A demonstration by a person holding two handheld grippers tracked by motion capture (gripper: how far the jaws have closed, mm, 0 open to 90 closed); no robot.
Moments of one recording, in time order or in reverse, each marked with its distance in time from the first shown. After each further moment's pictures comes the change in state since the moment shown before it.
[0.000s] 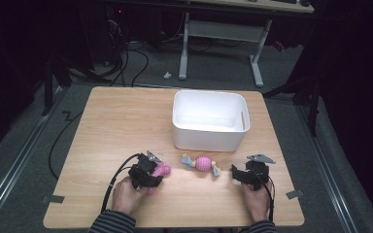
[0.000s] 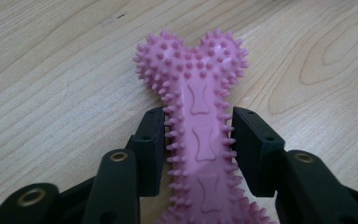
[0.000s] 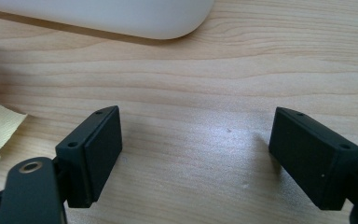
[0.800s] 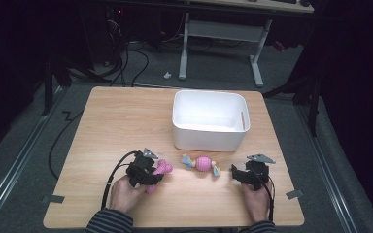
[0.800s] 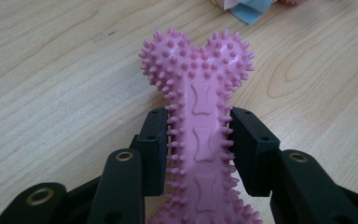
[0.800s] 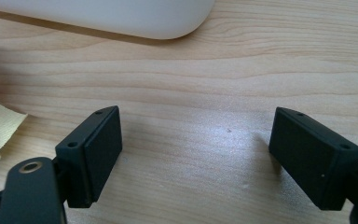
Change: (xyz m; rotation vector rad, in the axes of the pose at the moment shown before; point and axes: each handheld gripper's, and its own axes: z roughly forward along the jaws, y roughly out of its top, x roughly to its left) left arm 0.007 0.005 -0.016 -0.046 -0.089 -0.028; right arm 0.000 0.000 0.000 0.001 0.001 0.003
